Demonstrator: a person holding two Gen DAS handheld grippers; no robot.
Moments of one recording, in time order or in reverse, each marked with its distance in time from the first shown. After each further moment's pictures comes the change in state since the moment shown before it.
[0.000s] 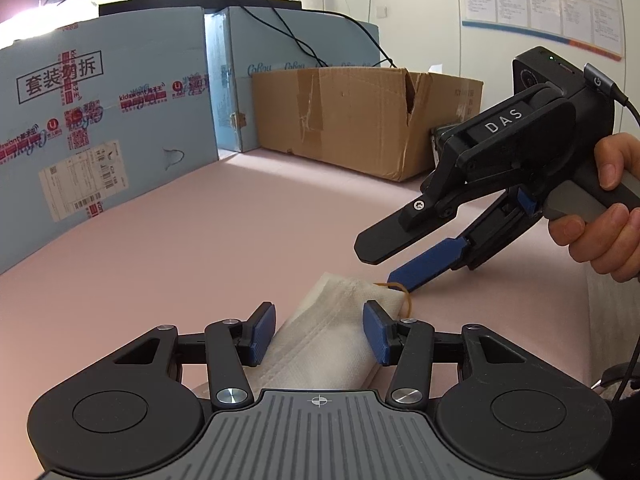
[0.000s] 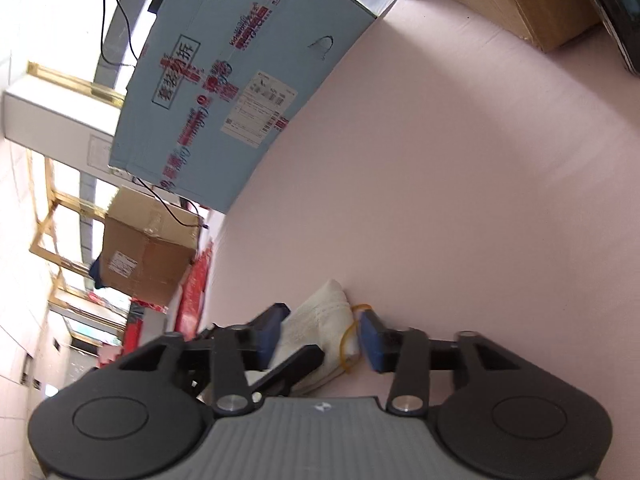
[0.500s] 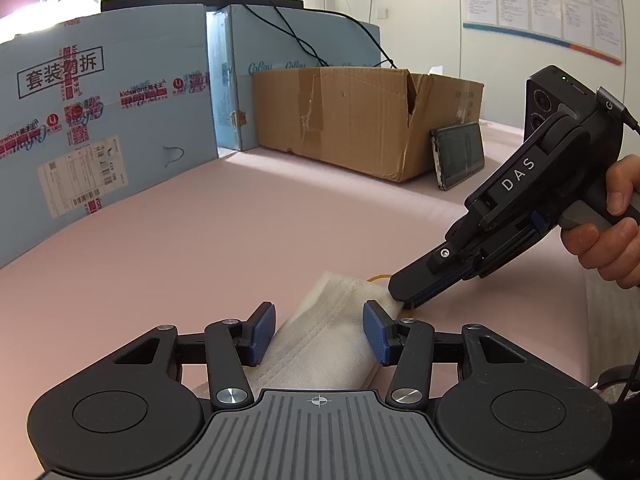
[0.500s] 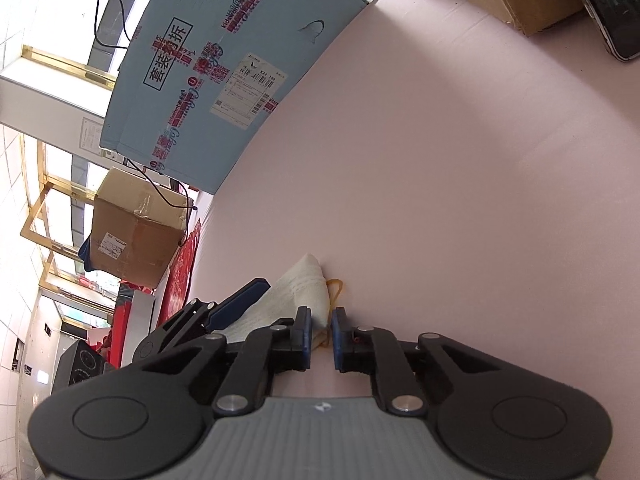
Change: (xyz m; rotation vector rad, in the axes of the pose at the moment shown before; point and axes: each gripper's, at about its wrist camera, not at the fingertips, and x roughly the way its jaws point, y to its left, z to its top) left arm 0.001 0.001 0.000 -0.015 0.001 -0.002; right arm -0.005 -0.016 -0.011 0.004 0.022 -0.009
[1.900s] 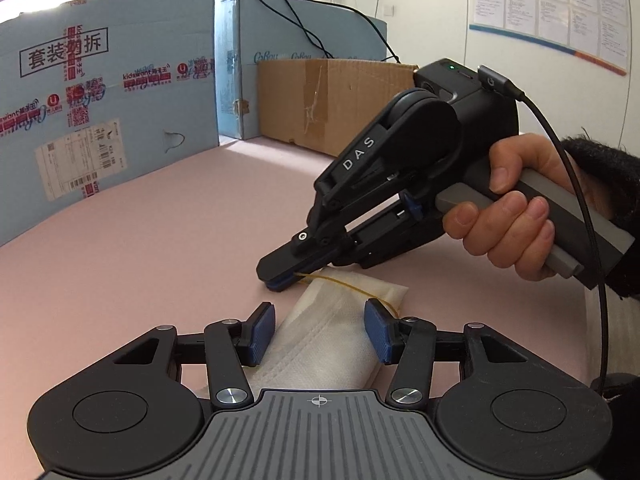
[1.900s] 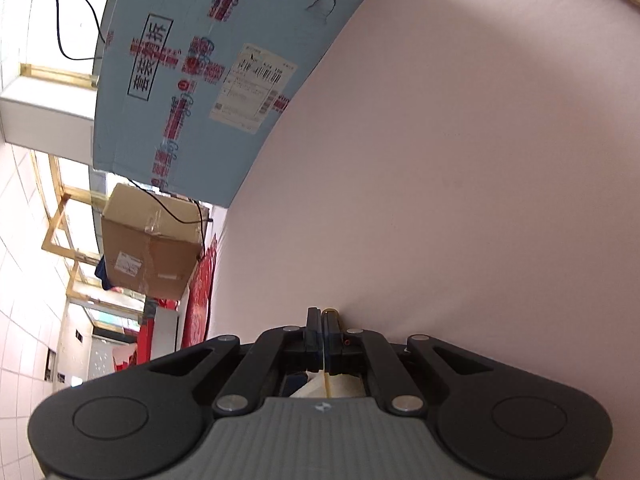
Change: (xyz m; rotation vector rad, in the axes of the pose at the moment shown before) left arm 0.002 0.007 0.002 -0.045 0.026 -0.011; right arm 0.085 0.018 0.057 0.031 0.122 0.075
